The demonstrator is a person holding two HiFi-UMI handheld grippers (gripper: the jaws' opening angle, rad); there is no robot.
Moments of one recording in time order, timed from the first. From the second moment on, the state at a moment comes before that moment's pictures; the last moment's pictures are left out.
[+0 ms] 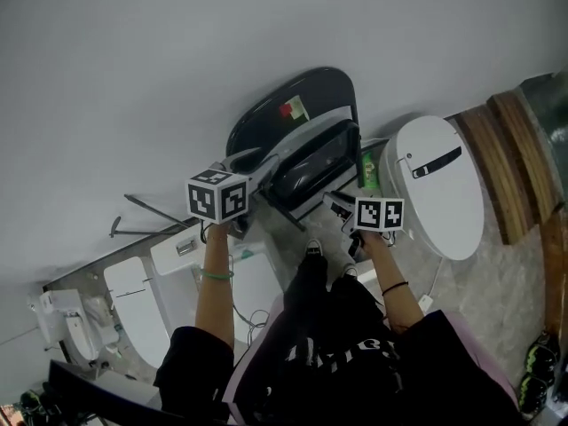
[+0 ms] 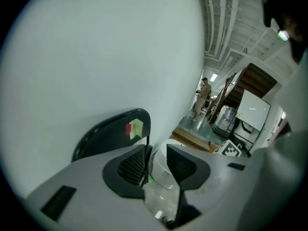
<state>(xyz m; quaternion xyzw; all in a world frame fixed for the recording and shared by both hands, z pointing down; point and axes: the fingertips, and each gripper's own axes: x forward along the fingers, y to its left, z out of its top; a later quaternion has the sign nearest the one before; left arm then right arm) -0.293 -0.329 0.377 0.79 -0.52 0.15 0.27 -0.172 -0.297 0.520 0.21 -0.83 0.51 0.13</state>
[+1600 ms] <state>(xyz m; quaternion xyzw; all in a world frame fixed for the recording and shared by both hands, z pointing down) -0.211 0.089 0.462 0.75 -0.51 0.06 0.40 -0.162 0.030 0.463 0.21 -0.84 0.49 0.10</state>
